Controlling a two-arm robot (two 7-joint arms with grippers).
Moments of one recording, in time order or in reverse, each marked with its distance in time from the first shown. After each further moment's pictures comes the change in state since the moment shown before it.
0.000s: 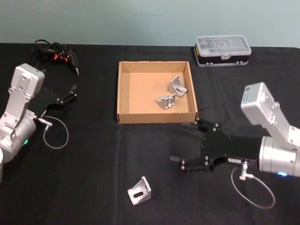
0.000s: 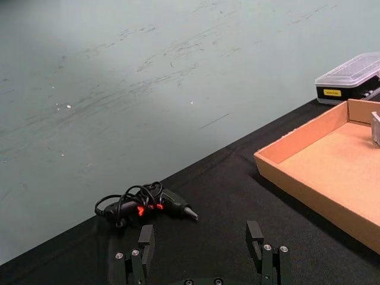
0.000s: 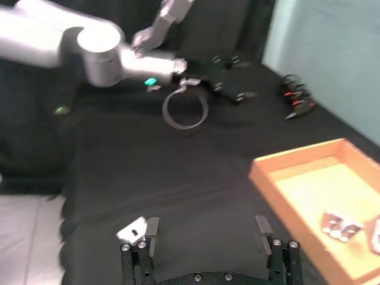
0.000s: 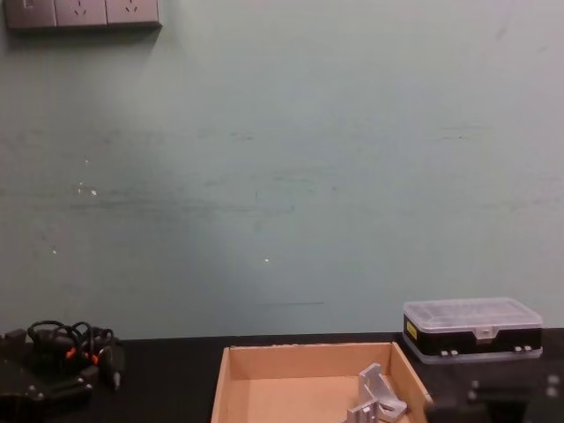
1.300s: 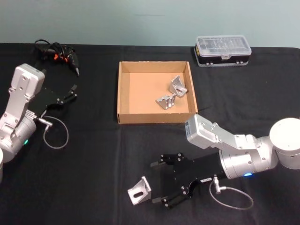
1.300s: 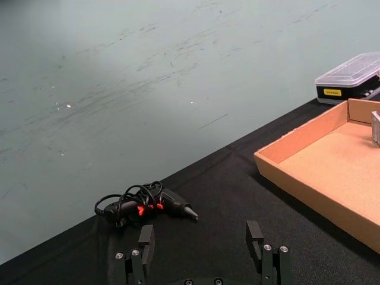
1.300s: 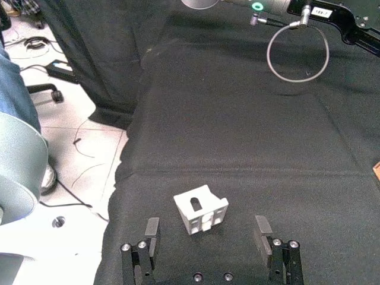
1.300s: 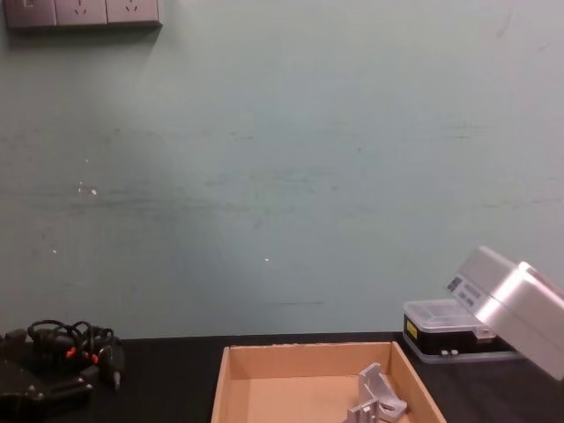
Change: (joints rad) left arm 0.000 0.000 0.000 0.000 0.000 0.000 0.000; right arm 0.338 -0.072 -0.367 0.315 -0.103 -0.062 0.278
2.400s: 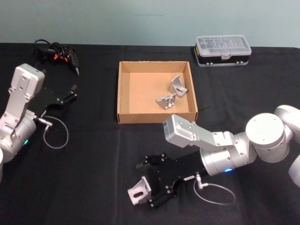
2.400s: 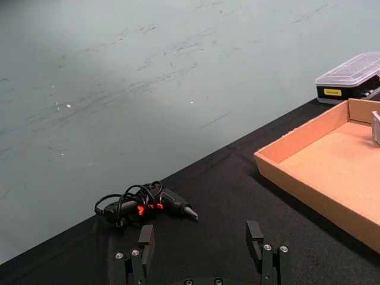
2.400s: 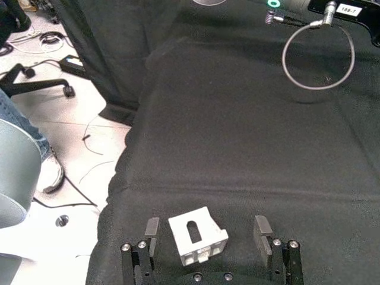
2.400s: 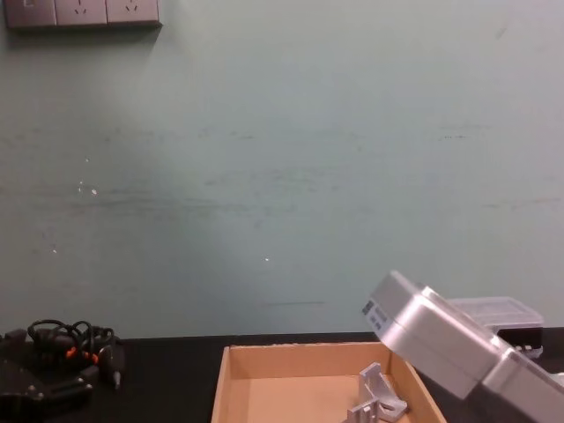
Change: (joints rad) left arm 0.000 0.000 0.000 0.000 0.000 0.000 0.000; right arm 0.114 -0.076 -0.128 0.114 0.013 -0.016 -0.003
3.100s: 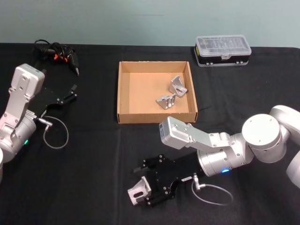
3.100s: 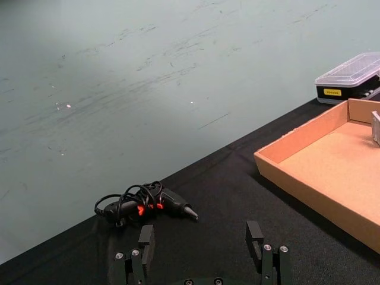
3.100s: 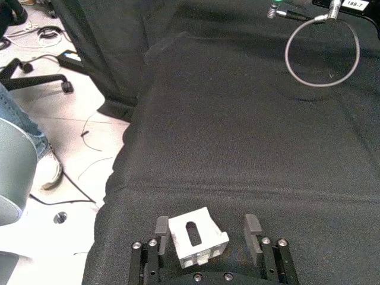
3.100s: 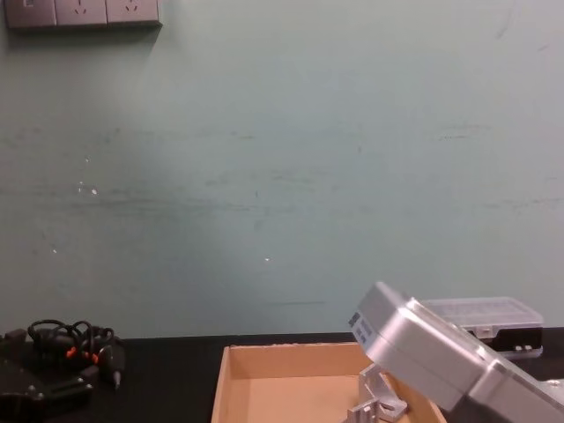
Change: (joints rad) left arm 0.000 0.000 0.000 0.000 0.000 0.000 0.000; right arm 0.030 0.006 -0.054 0.006 0.017 0.000 -0.033
